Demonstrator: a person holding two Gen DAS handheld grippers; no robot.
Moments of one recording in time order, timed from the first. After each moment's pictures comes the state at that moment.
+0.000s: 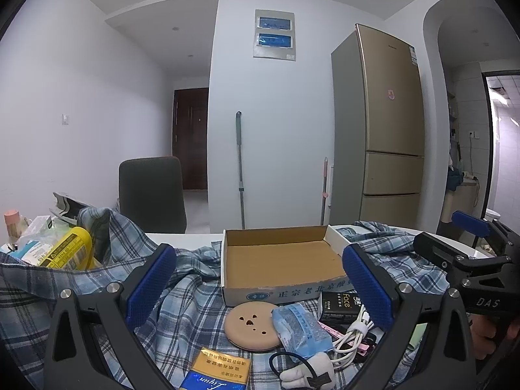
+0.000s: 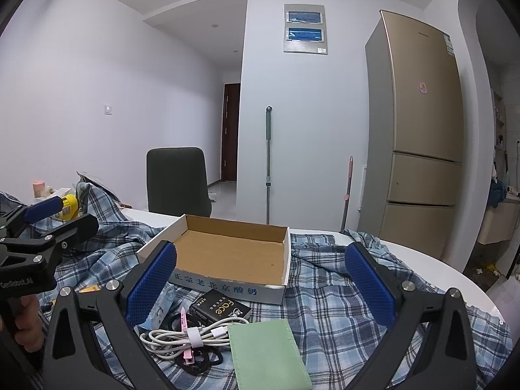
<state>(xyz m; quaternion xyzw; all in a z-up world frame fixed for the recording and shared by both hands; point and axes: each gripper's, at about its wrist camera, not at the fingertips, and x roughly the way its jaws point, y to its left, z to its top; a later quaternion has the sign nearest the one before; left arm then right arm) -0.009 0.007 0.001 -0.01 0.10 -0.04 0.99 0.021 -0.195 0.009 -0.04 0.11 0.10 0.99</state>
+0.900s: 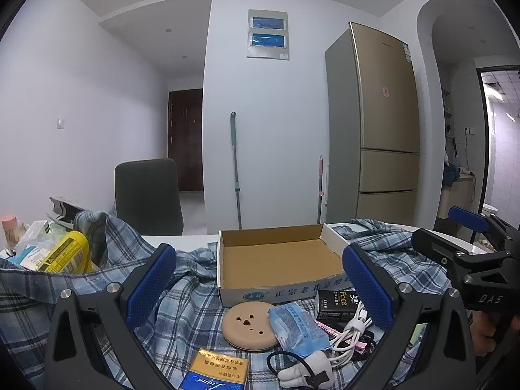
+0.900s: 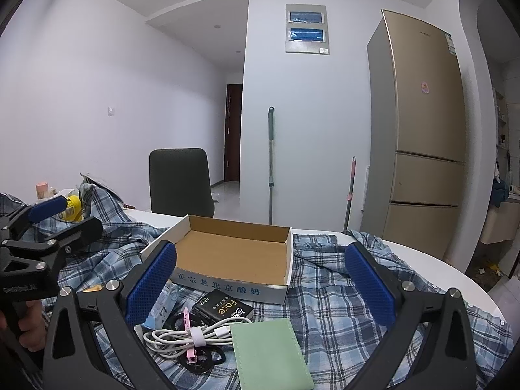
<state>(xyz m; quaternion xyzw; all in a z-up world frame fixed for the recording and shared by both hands) -0.008 0.004 0.002 0.00 0.10 -0.05 0.99 0.021 -0.197 0.009 -0.04 0.11 0.11 0.99</state>
